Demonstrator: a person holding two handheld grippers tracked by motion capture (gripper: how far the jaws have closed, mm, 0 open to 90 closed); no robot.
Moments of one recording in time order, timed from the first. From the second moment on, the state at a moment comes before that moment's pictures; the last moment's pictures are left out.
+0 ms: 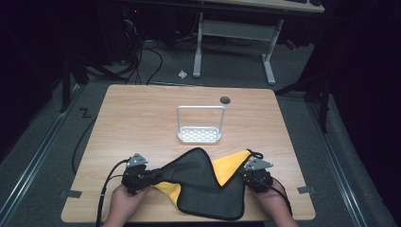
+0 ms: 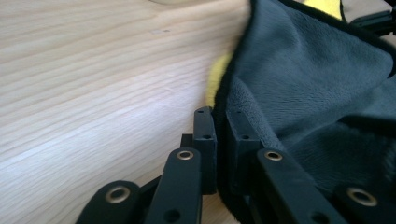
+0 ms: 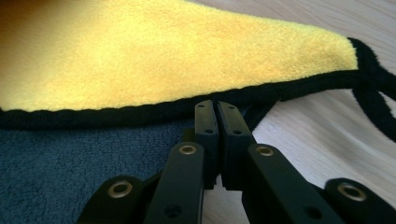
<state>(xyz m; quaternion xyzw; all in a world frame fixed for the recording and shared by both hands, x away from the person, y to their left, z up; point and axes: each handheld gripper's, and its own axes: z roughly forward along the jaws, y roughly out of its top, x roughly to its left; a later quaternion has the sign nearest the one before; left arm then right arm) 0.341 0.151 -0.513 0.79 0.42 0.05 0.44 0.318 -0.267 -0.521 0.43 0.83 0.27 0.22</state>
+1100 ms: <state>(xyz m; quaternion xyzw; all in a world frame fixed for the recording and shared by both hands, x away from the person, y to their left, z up) 0.372 0.094 -0.528 0.84 0.38 0.07 0.39 0.332 -0.290 -0.519 0.47 0.80 0.28 0.24</state>
